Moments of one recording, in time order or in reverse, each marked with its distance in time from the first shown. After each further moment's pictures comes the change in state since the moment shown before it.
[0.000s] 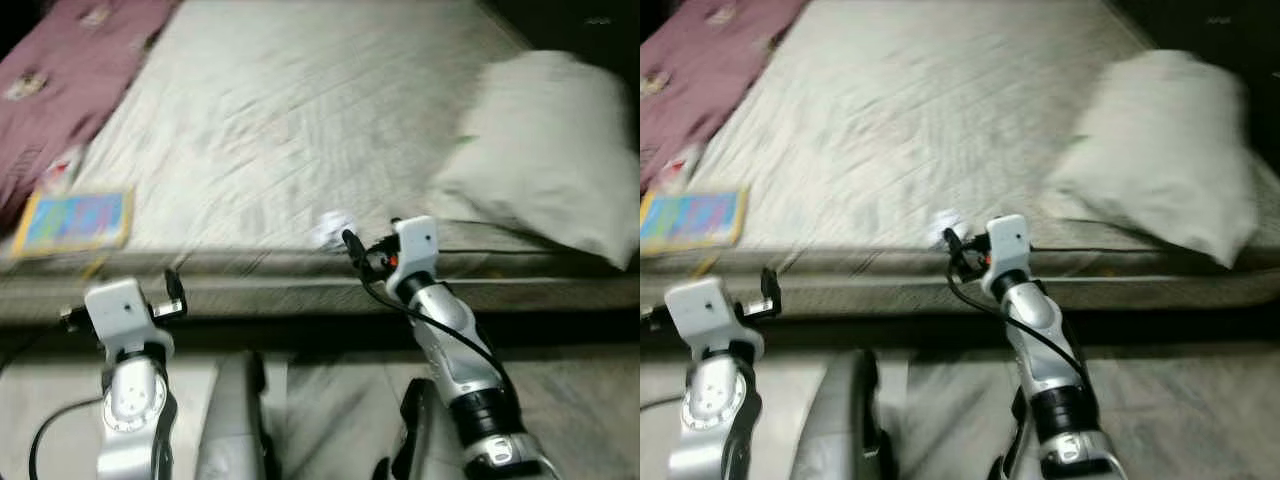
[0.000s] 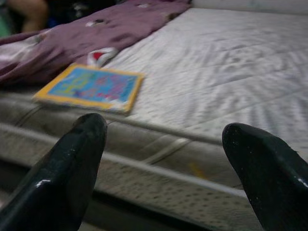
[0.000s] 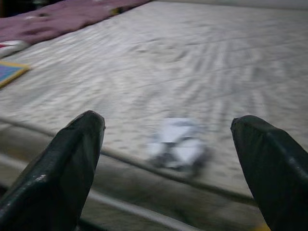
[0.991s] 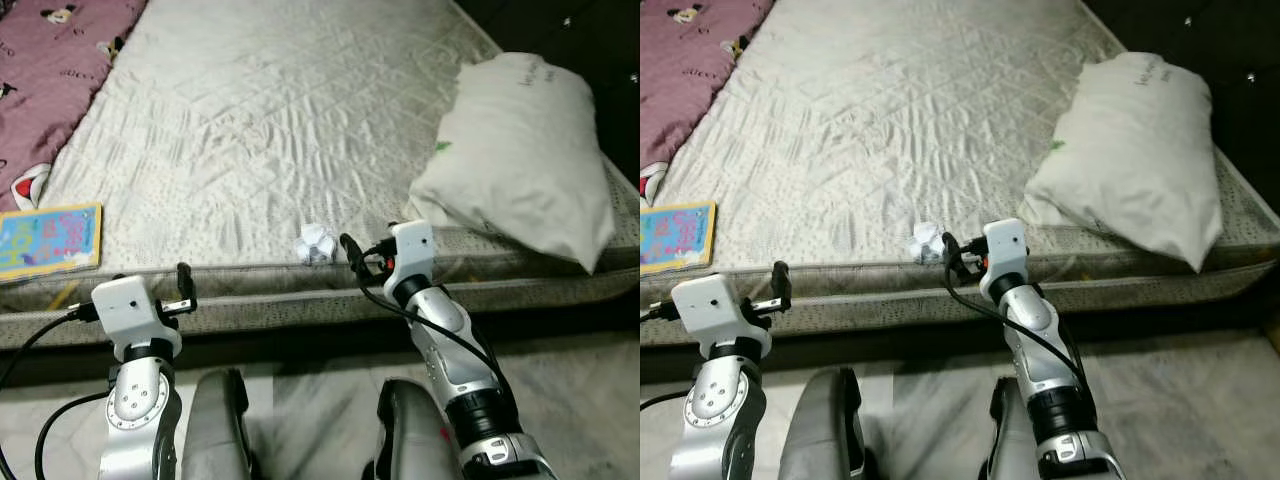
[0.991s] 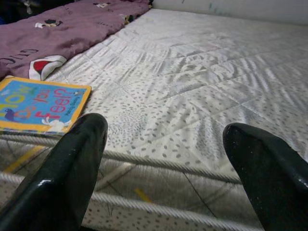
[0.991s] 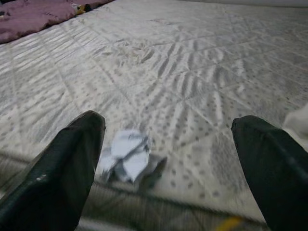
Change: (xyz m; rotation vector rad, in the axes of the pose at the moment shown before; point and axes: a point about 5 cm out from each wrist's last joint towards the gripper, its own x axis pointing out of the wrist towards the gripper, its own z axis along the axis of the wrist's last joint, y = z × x) left arm 0.000 -0.010 0.003 -0.049 -0.014 -0.072; right arm 0.001 -0.005 0.001 -0.015 0.000 -0.019
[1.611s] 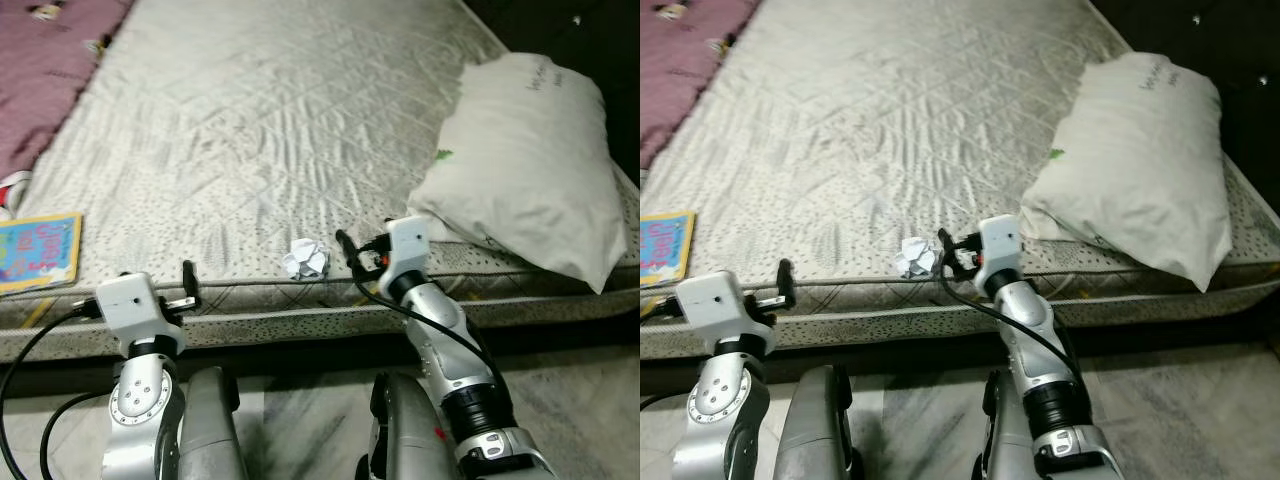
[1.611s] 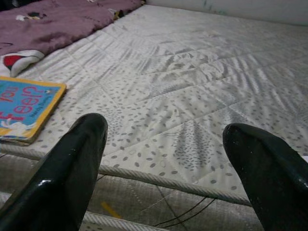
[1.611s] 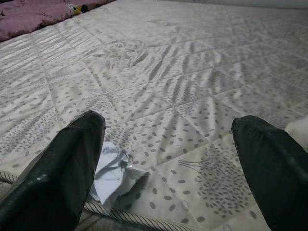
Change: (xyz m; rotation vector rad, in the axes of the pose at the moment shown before) left arm 0.001 -0.005 -0.001 -0.025 0.014 -0.023; right arm 0.003 0.001 0.001 -0.011 0.001 0.004
